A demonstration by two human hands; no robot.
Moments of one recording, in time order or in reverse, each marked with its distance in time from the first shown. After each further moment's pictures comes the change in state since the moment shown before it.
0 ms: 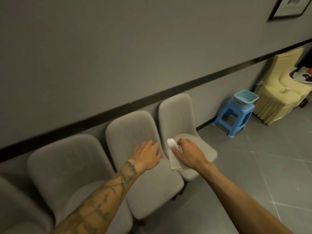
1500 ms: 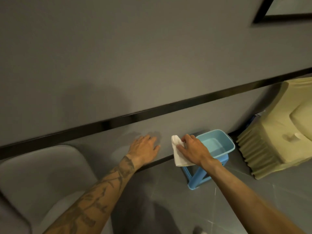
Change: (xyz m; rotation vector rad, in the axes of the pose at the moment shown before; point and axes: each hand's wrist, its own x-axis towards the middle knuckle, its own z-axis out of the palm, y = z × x) left_hand 0.915 0.579 -0.049 -0.082 0.020 -0.224; right_hand 0.715 0.750 -0.453 -0.103 -0.148 -0.138
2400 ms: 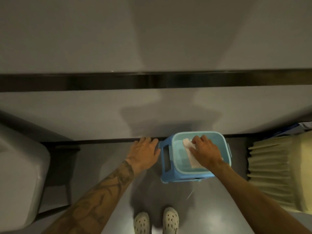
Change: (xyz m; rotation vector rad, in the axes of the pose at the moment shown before) left_hand 0.326 0.203 0.223 -0.124 -0.162 -0.321; right_hand 0.311 0.415 0.063 -0.281 -0.283 -0.159
